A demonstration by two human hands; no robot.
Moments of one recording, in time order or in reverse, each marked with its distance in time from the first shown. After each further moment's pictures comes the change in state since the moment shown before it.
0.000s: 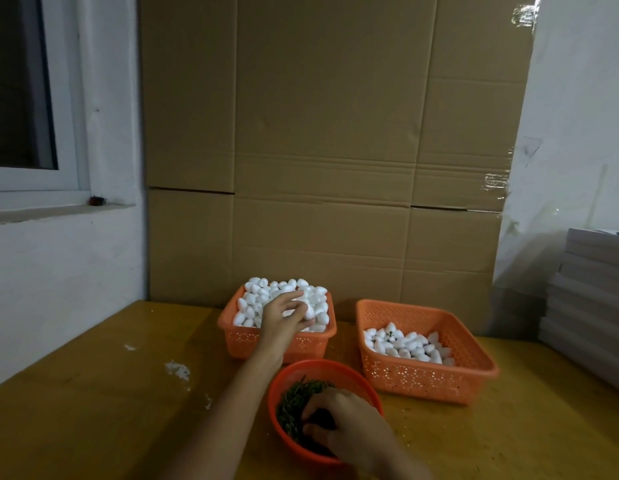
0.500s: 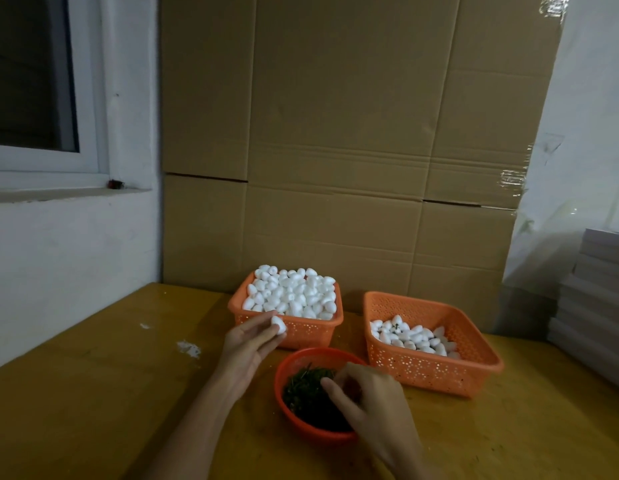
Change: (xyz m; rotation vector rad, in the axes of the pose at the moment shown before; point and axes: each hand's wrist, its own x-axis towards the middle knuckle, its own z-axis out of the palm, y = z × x) left_hand -0.042 -0.042 -0.080 -0.505 -0.028 -0.210; right_hand -0.028 0.004 -0.002 0.068 0.444 -0.007
